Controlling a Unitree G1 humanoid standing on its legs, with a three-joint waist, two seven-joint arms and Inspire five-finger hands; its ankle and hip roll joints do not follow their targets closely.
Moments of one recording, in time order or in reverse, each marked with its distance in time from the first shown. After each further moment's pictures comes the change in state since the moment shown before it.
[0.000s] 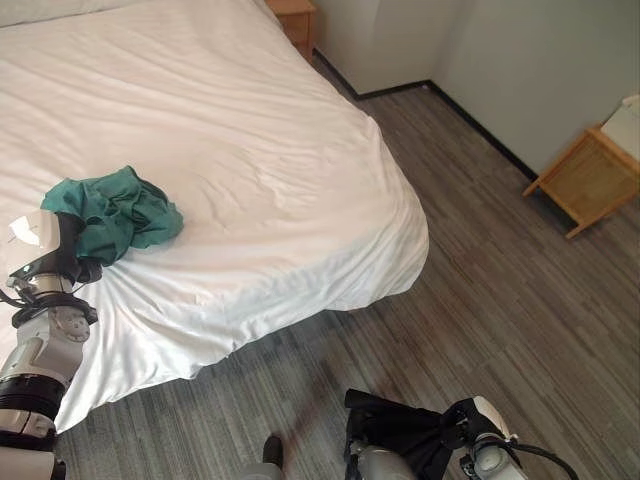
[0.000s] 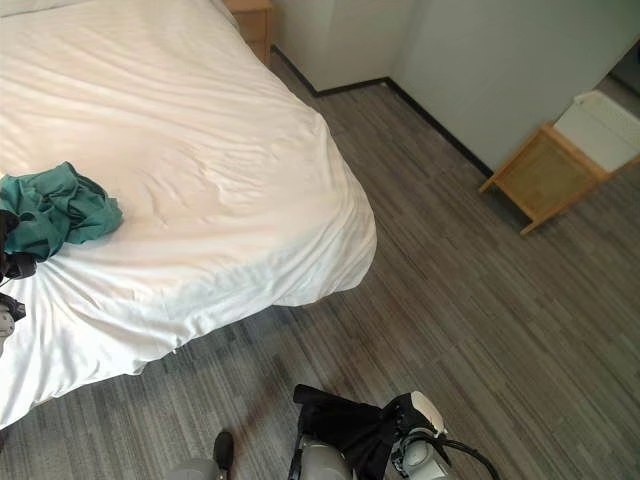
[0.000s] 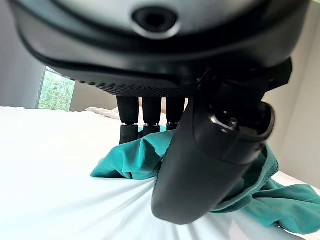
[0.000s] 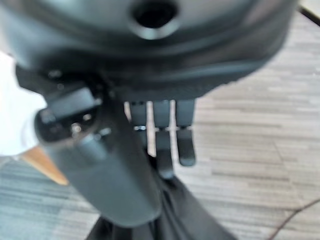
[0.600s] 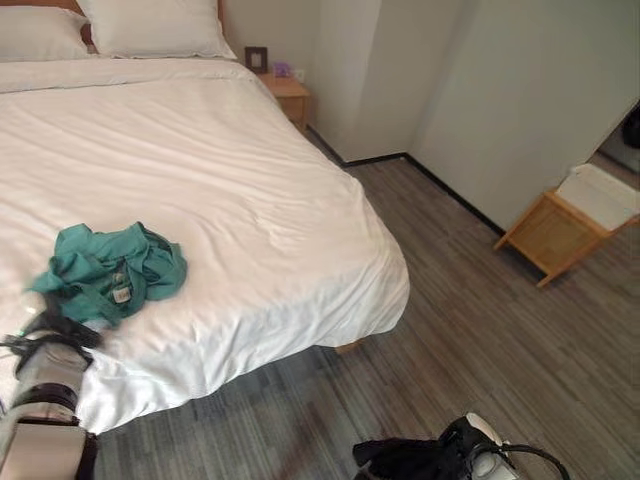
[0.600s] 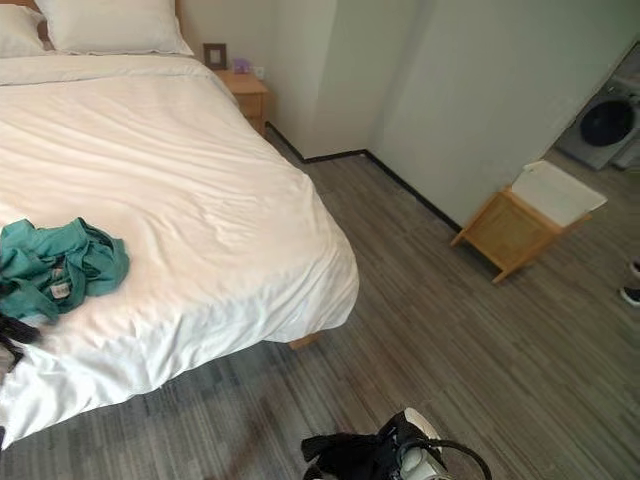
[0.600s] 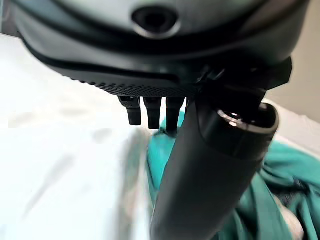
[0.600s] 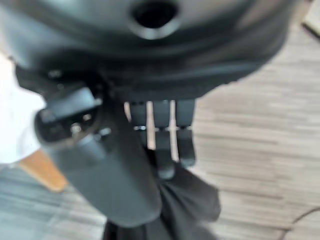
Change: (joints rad) left arm -0.159 -0.001 0.066 0.523 -0.101 0.051 -0.088; right arm -0.034 0.001 0.085 0.137 -0.007 0.059 0.051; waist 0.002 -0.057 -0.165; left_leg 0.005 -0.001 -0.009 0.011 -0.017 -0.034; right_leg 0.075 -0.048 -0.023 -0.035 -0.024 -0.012
